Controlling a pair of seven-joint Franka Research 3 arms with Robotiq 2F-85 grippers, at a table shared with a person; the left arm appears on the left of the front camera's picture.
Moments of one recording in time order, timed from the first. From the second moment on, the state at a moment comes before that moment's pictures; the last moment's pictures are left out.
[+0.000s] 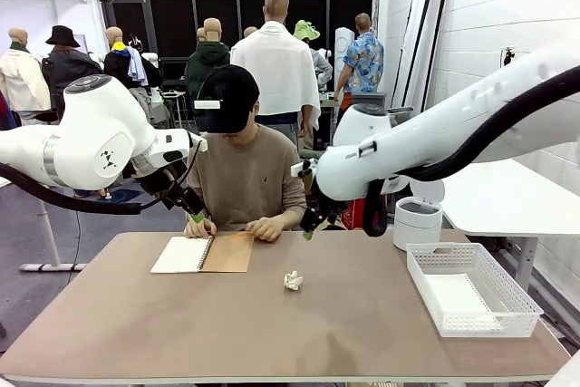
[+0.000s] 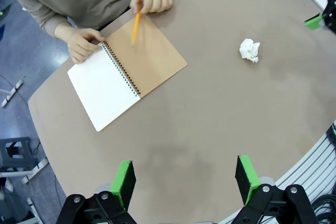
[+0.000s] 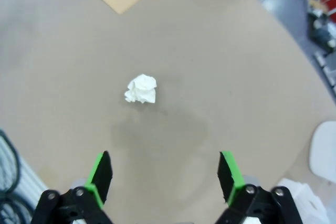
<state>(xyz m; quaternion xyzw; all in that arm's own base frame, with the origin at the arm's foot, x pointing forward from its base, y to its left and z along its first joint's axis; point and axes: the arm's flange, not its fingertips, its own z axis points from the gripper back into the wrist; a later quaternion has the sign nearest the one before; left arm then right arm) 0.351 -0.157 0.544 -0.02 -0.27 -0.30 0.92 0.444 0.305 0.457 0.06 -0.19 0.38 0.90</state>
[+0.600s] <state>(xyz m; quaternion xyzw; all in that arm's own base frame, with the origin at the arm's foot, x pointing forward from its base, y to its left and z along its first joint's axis) 0.351 -0.157 0.544 -0.02 -0.27 -0.30 0.92 0.461 0.337 0.427 0.03 -0.16 0.40 0.90</state>
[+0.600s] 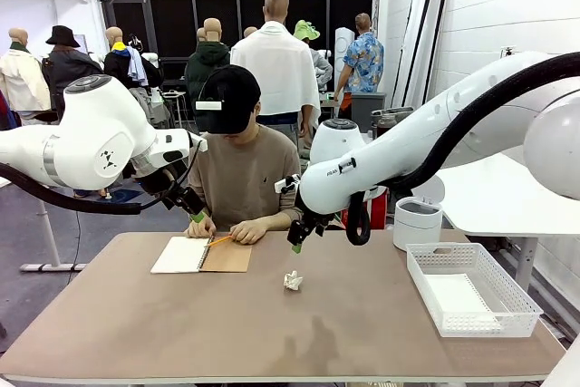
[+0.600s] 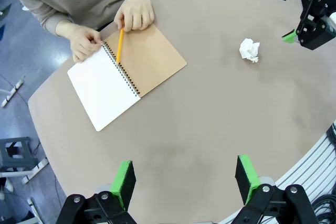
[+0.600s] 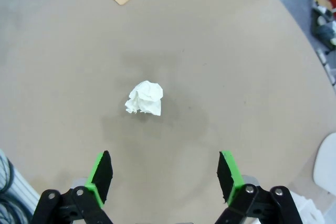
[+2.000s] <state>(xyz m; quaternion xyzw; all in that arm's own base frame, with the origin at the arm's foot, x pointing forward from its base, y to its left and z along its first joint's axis) 0.351 -0.157 0.544 -0.02 -0.27 -0.30 0.92 0.483 0.371 0.347 0.07 -0.11 0.33 0.93</state>
